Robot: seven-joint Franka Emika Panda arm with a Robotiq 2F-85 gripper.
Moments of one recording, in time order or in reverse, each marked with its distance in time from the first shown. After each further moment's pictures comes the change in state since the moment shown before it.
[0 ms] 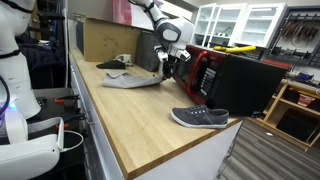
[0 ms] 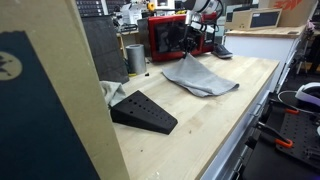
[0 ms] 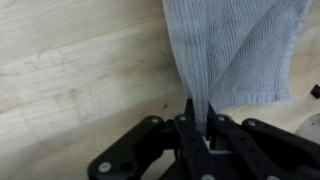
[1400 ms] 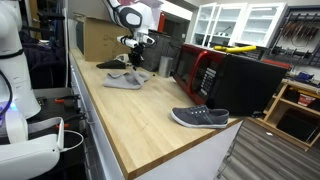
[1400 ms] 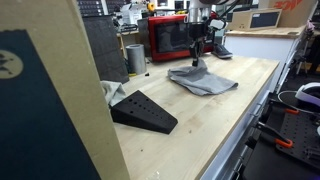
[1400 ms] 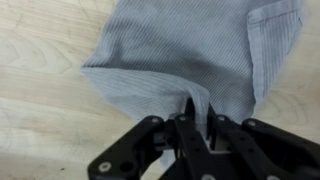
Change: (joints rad) arm 0.208 -0.450 0.068 -0.600 -0.256 0.189 -0.106
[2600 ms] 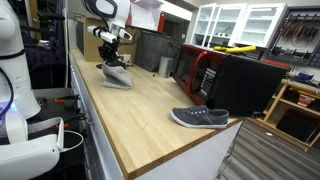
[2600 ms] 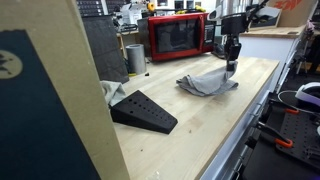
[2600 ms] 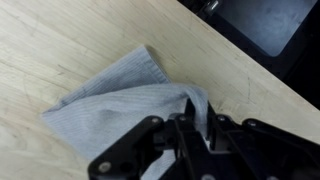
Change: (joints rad) arm 0.108 -0.395 -0.068 -0.361 0.081 -0.165 -0.332
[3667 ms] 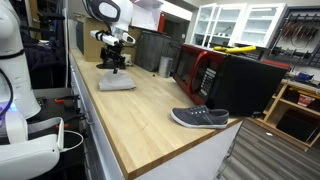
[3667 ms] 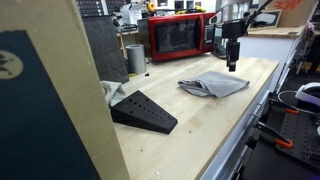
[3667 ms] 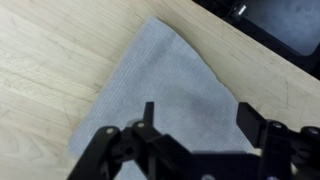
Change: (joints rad) arm -0.039 0.050 -0.025 0.002 -0.084 0.053 0.079
